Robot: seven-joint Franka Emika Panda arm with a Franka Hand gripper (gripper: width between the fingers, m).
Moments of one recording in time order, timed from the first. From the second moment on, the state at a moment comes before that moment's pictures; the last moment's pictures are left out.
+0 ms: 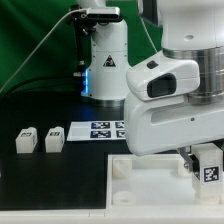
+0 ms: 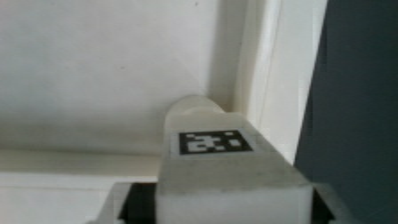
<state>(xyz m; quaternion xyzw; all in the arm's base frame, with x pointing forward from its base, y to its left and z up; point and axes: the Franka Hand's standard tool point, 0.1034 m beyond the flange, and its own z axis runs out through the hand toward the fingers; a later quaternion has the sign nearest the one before) 0.627 0.112 0.075 -0.99 -0.06 0.03 0.08</state>
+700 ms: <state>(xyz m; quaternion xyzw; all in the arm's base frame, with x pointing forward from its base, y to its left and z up) 0.631 0.108 0.073 -0.92 0.37 0.07 0.10</state>
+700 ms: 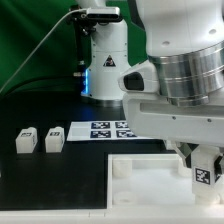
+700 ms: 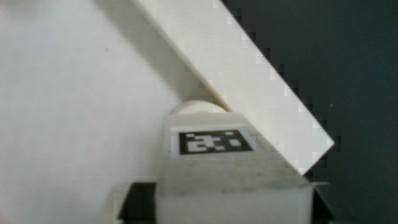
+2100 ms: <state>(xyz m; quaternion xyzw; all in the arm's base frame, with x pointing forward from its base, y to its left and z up) 0.618 0.123 0.081 -0.90 0.43 0.06 0.09</state>
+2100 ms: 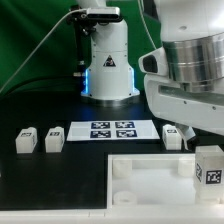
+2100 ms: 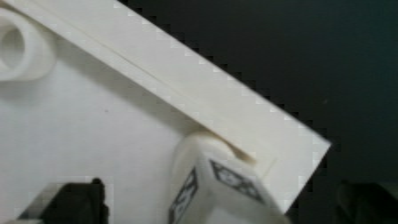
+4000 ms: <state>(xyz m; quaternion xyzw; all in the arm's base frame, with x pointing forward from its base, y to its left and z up) 0.635 0.101 0.081 -0.94 0.34 0.00 0.09</state>
